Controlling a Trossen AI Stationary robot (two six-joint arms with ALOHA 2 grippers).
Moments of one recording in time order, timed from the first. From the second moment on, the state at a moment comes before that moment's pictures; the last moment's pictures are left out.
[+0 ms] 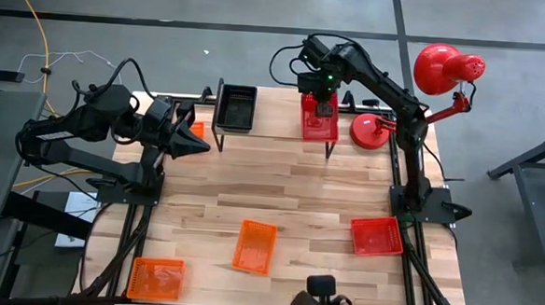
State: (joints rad) left arm 0.15 0.87 1.22 -0.37 0.26 -0.26; right arm -0.62 2.07 2.31 -1.49 0.07 -0.71
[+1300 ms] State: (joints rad) left arm 0.16 0.87 1.22 -0.37 0.23 -0.19; right arm -0.61 1.90 2.31 -1.57 -0.37 -0.36
